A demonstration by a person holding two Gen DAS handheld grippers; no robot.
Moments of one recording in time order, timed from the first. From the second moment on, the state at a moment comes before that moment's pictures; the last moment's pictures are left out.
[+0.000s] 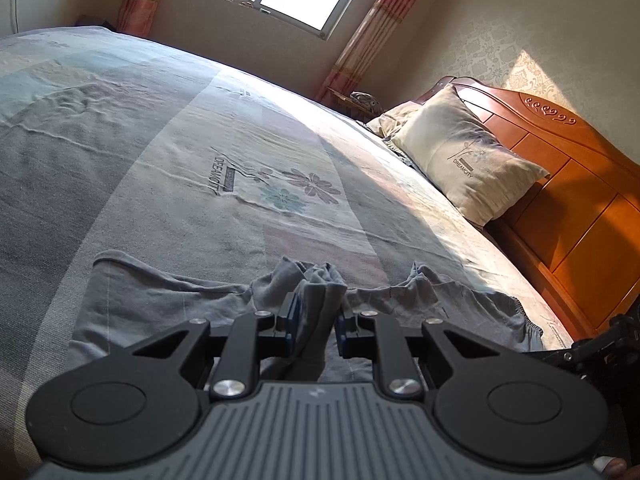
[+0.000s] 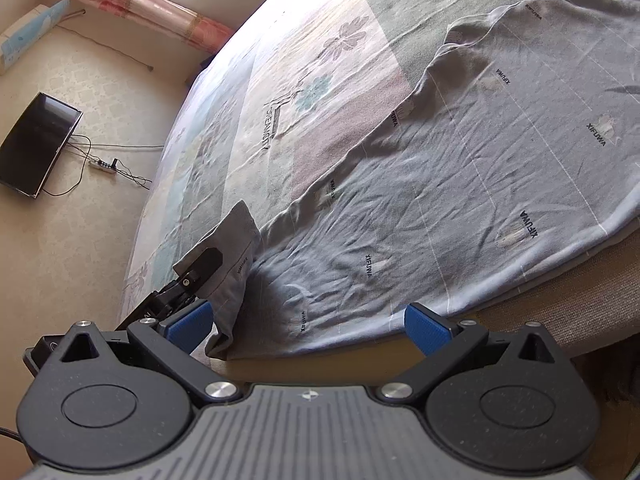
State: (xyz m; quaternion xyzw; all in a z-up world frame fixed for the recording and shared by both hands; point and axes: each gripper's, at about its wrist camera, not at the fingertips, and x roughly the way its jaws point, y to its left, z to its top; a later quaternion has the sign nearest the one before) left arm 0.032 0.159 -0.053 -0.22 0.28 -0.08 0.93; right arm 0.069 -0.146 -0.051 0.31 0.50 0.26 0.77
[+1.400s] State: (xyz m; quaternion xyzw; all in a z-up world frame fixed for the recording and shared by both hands) left arm 0.059 0.274 -0.080 -0.31 0.32 -0.09 0.89; right arm 0.090 0.004 -0.072 0.05 0.46 0.45 0.76
